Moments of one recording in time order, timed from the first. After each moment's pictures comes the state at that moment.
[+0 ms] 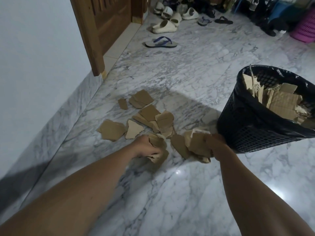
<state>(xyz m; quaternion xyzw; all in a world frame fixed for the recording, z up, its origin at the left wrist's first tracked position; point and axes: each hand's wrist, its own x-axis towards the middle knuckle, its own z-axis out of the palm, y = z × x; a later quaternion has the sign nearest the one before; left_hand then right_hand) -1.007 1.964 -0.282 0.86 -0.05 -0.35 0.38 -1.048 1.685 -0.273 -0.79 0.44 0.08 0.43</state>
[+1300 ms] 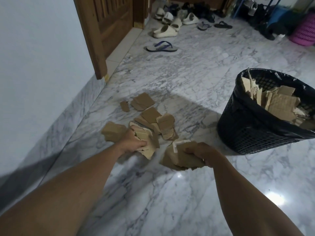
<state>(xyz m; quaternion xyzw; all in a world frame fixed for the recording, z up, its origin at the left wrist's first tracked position) -0.997 2.006 -0.274 0.83 0.02 -0.26 0.50 -1.063 1.719 -0.282 -0.79 0.33 0.25 0.45</state>
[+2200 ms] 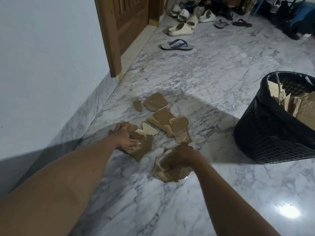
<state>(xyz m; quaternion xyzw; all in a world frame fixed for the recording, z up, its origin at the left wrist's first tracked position) -0.945 2.082 -0.307 0.95 -0.08 -0.30 0.08 -1.030 1.826 -0.288 -0.92 0.07 0.35 0.14</state>
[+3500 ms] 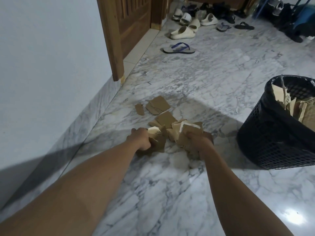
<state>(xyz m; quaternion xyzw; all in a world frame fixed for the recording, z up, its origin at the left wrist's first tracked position) -0.952 2.011 -0.277 0.95 0.00 -0.27 0.16 -0.993 1.791 -0.270 -0.78 0.38 0.03 0.49</state>
